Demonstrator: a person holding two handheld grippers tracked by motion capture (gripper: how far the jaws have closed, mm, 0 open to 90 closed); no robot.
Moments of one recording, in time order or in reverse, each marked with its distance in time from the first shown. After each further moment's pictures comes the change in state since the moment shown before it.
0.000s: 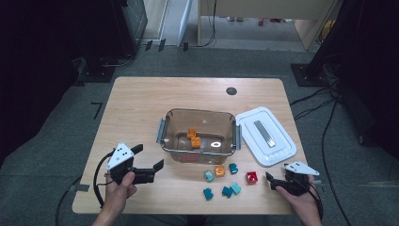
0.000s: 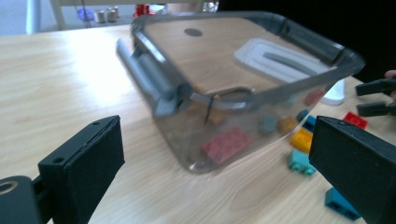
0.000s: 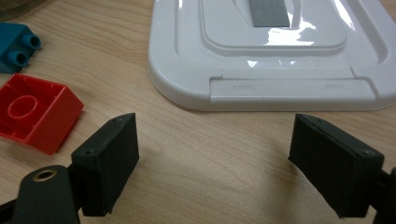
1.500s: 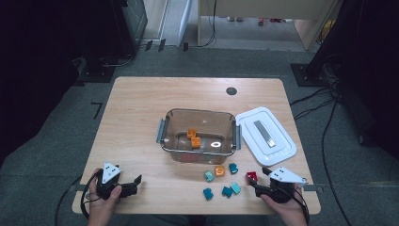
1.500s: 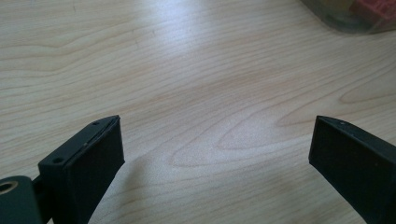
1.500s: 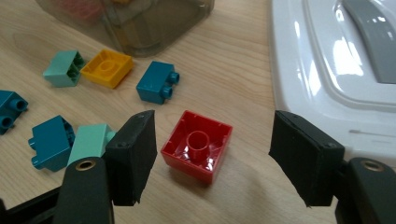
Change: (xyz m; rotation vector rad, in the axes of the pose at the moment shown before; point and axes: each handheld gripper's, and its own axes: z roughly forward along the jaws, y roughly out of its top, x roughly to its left) left arm 0.050 -0.089 -0.005 0.242 0.290 -0.002; right arm 0.061 0.010 -0.010 -0.078 0.172 -0.067
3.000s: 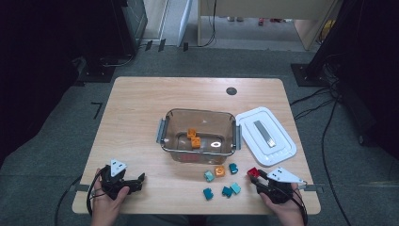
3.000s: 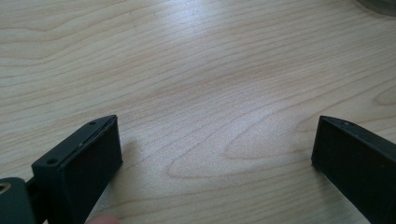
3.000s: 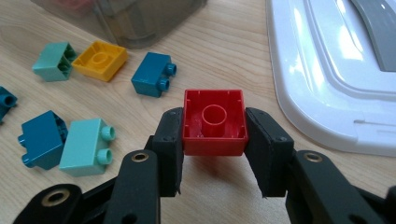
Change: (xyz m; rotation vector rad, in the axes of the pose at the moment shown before) left arm -0.004 0.008 0.017 0.077 0.043 -0.022; right arm 0.002 -0.001 0.002 0.018 -0.020 0.010
